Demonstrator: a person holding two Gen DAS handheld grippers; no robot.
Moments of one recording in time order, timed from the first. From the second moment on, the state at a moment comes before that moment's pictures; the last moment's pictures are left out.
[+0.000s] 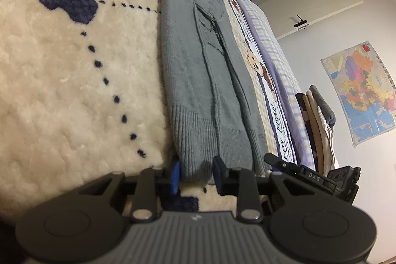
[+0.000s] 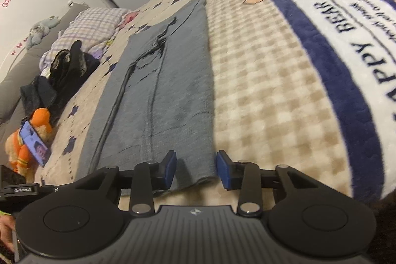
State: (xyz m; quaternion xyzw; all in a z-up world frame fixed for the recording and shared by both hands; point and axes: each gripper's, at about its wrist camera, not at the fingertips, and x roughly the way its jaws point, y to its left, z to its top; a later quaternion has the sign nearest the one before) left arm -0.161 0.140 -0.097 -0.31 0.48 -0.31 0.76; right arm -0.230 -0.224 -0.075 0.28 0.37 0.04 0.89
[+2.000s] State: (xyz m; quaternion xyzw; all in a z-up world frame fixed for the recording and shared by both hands) left arm -0.011 0.090 -0.002 -0.19 0.45 -0.14 0.86; right arm -0.060 -0.252 -0.029 0.26 0.37 0.03 0.89
